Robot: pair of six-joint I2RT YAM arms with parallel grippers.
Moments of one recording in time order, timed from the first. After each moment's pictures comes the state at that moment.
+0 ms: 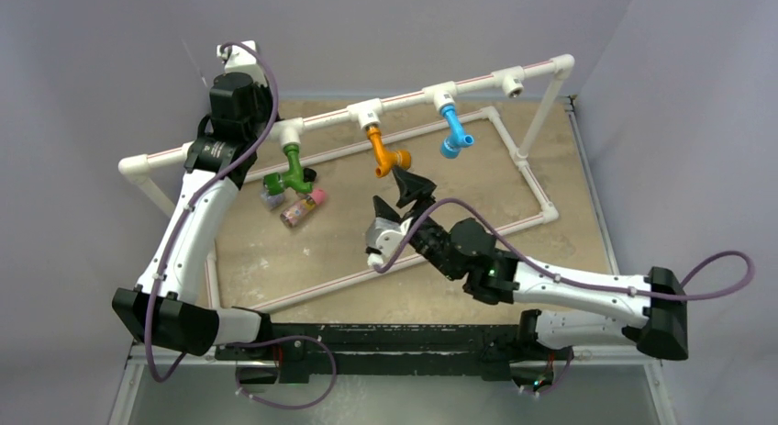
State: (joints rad) left arm -0.21 1.32 1.47 -0.46 -0.22 -0.19; right arm 1.22 1.08 0.84 0.39 0.36 -0.97
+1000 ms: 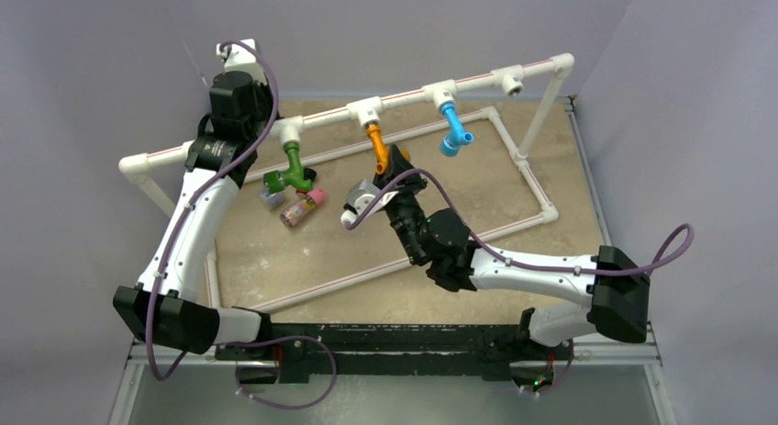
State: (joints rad) left arm -0.20 1.33 1.47 -0.44 -0.21 -0.19; right arm 1.19 1.38 0.91 0.85 0.66 -1.13
